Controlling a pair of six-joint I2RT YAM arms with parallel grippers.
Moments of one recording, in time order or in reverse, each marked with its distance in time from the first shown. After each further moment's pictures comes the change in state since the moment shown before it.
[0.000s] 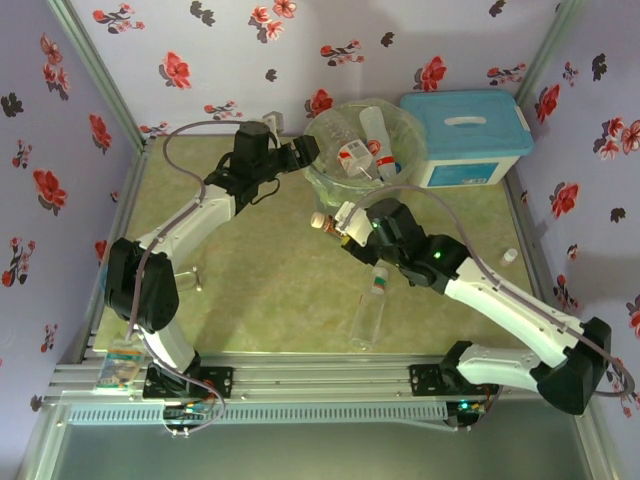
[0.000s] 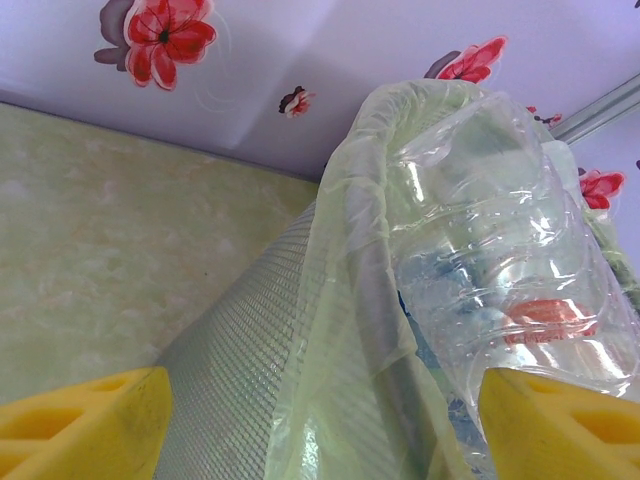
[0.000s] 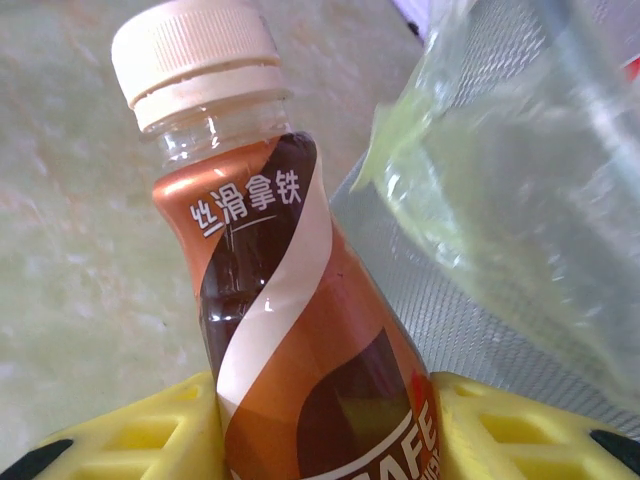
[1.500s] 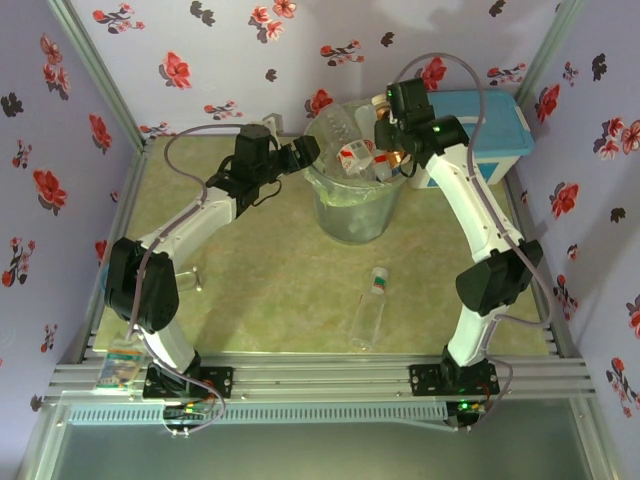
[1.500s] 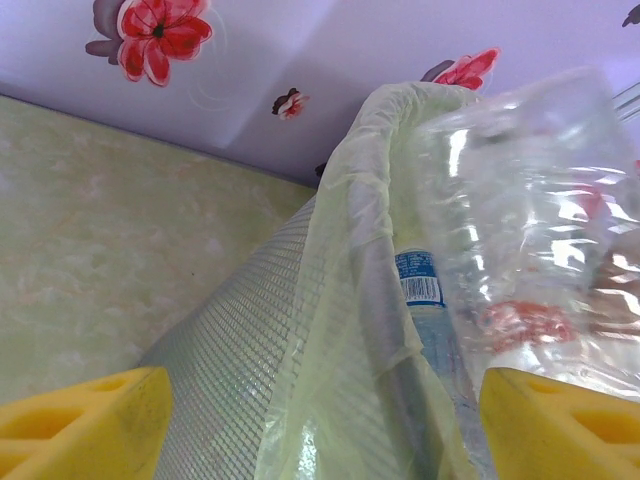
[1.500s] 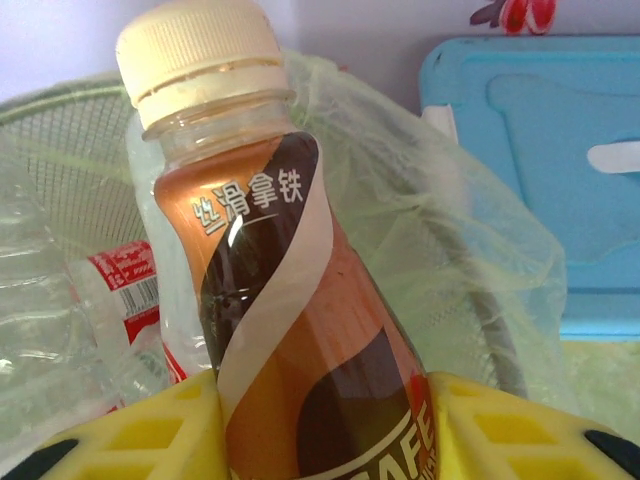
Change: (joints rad) left arm -0.009 0.000 -0.032 0.055 0.000 -0.046; right arm -0.431 0.680 0.978 -0.407 0.074 0.581
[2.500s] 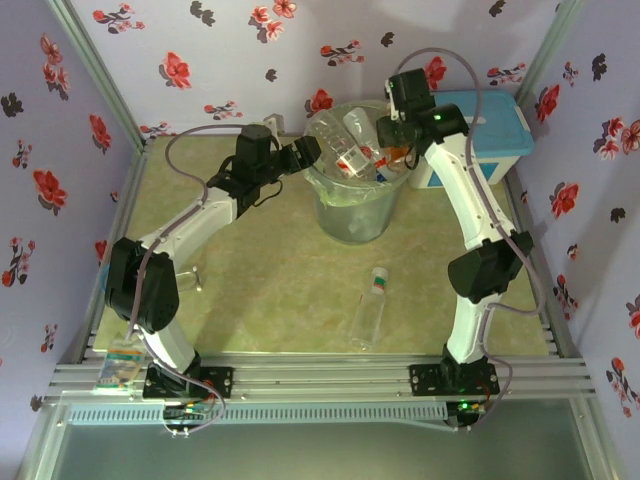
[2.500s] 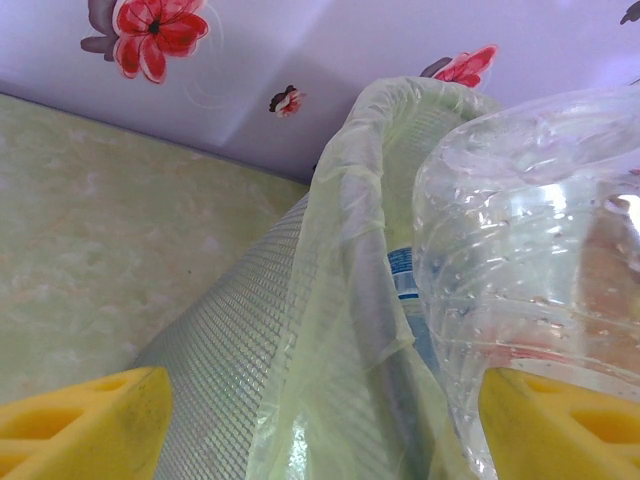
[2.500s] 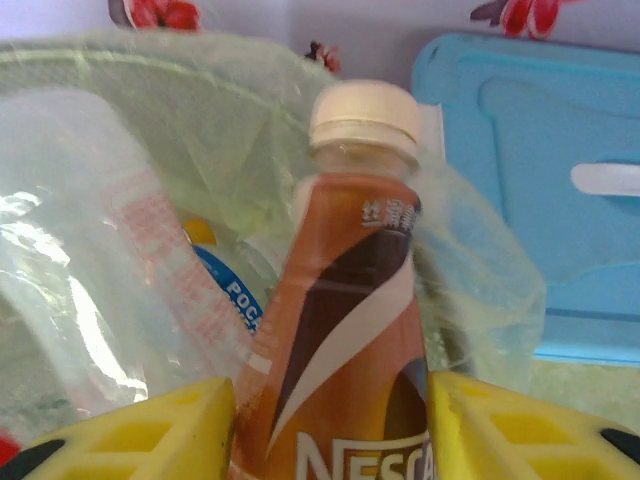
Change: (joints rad) left arm -0.006 0.000 0.000 0.001 0.000 -0.003; right arm -0.031 0.101 0.144 -0.106 -0.025 -0.119
